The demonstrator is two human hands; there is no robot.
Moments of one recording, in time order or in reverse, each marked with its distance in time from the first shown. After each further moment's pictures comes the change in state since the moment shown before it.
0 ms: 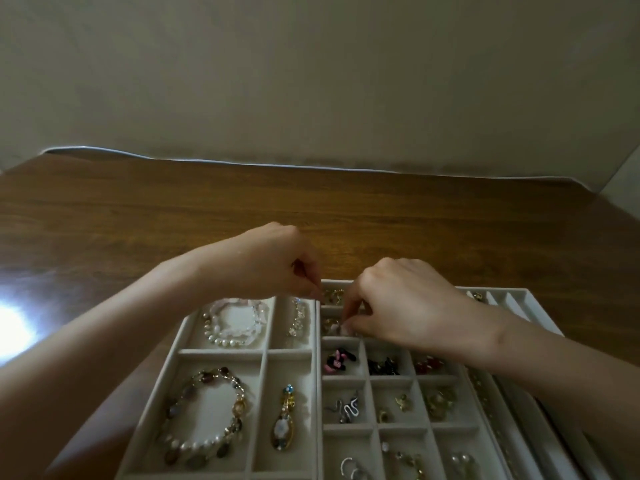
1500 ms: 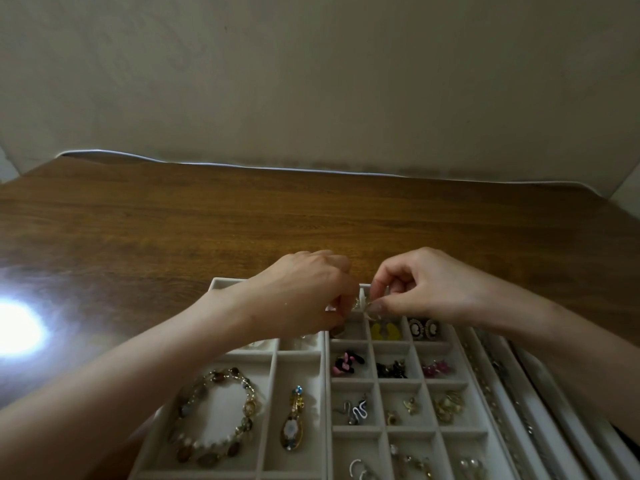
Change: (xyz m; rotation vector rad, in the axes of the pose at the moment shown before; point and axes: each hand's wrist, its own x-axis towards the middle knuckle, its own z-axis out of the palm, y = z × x) left_hand 0.004 0.012 0.028 0.309 0.061 0.186; right_hand 0.000 0.035 -0.010 0.585 -0.071 0.163
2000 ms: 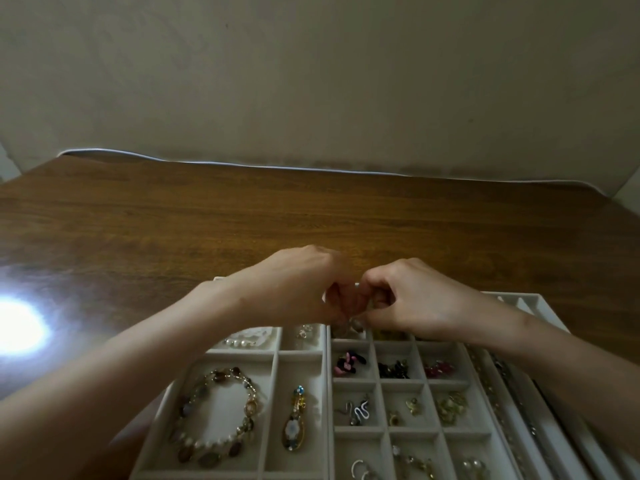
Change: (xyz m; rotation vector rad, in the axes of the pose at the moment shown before) left_hand -0.002 -0.004 -0.008 -0.156 -0.021 -0.061; right_hand 0.007 -0.005 0.018 -0.158 -0.001 -0.073
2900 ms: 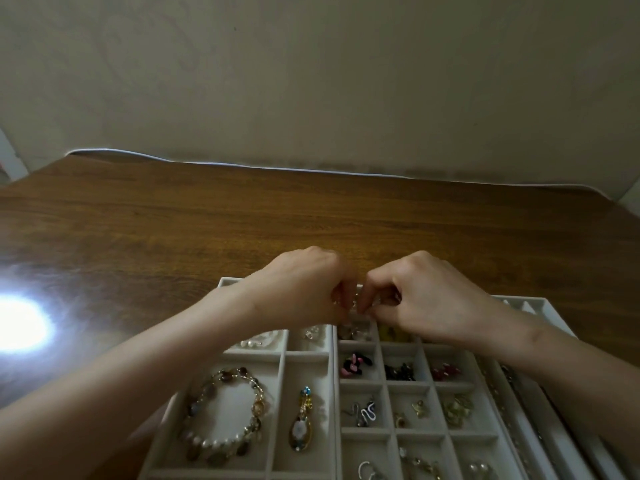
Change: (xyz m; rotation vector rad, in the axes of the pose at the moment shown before) left_hand -0.001 0.003 0.002 -0.035 0.016 -0.103; right_hand -0.007 -0.008 -0.002 -0.200 0.126 -0.115
